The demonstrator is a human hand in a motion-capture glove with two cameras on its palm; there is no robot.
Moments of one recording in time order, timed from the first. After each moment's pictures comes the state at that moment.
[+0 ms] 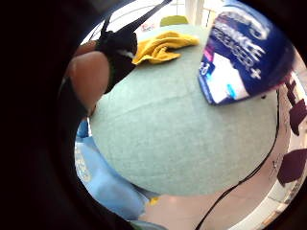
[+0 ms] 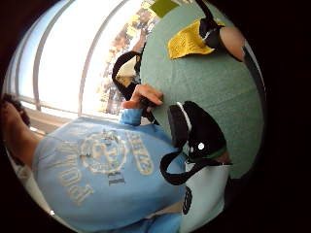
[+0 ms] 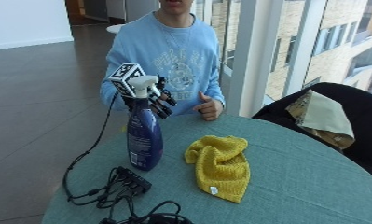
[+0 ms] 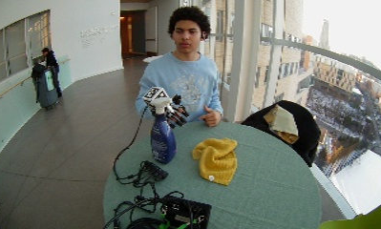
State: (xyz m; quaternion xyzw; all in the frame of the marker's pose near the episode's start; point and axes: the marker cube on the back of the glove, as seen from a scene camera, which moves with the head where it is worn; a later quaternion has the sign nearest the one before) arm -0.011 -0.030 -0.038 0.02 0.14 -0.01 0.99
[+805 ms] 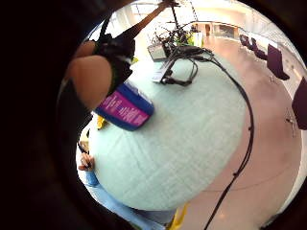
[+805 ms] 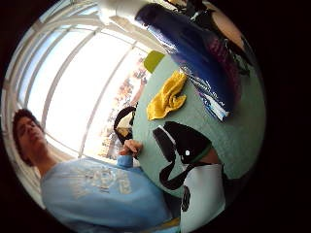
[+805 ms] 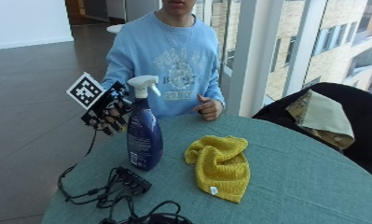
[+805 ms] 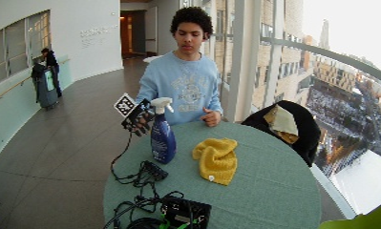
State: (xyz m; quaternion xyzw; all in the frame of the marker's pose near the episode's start) arm 0.087 -0.032 -0.127 0.26 0.07 0.12 0.95
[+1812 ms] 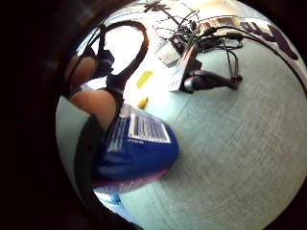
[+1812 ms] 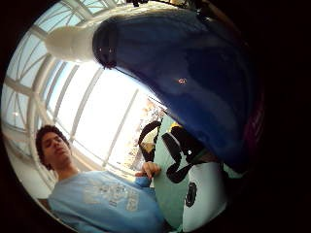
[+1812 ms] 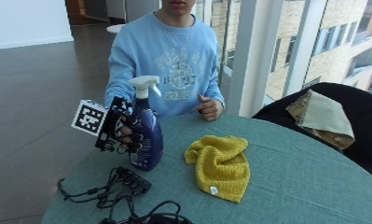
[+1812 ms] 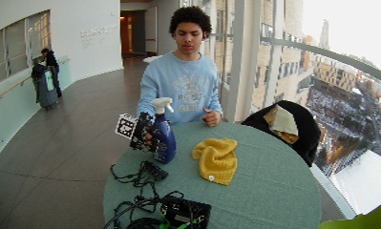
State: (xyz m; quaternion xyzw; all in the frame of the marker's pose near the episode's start) arm 0.118 -0.104 -0.106 0.34 -0.10 0.09 0.93
